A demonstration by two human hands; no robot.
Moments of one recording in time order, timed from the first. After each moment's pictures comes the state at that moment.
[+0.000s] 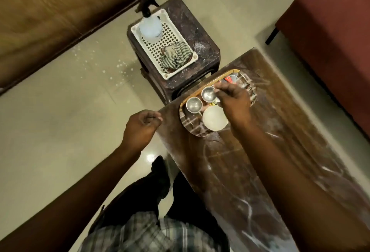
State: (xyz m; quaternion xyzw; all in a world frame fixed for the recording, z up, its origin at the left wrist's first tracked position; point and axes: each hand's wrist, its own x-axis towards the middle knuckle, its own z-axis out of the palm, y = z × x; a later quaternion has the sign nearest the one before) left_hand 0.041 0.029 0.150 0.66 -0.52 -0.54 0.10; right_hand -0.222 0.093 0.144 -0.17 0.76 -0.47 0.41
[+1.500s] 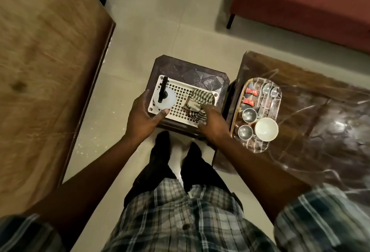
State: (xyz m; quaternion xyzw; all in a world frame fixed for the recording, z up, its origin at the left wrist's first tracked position) left_hand -0.002 -0.396 0.151 0.35 -0.82 -0.44 -0.06; right_hand -0.101 -0.163 0.120 -0.14 0.90 -0.24 0.32
